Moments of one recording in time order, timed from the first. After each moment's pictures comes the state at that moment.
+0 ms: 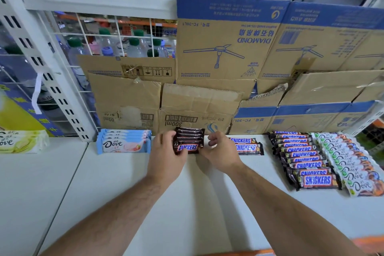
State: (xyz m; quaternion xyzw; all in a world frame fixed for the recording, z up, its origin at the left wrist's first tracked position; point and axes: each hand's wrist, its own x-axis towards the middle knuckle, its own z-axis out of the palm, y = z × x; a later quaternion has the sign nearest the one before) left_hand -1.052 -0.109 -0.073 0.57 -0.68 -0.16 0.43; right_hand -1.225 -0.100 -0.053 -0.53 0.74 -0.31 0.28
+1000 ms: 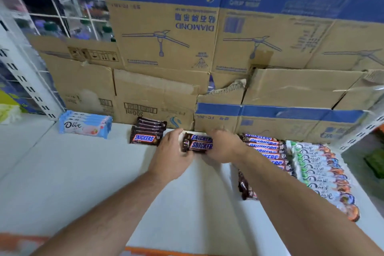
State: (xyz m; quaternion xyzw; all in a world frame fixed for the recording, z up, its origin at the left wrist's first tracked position) left_hand -1.199 -0.085 -0.084 0.62 -0.68 -0.22 0.34; right_hand -1.376 -0.112 -0.026 -0.77 0.63 0.01 0.13
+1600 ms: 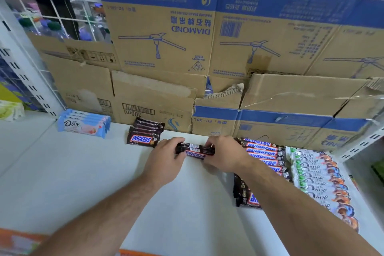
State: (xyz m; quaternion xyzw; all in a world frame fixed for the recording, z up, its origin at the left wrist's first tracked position) left_hand -1.198 -0.077 -0.085 0.61 -0.68 -0.20 0.34; right_hand -1.392 -0.099 -0.019 -0.78 0.60 -0.03 0.17
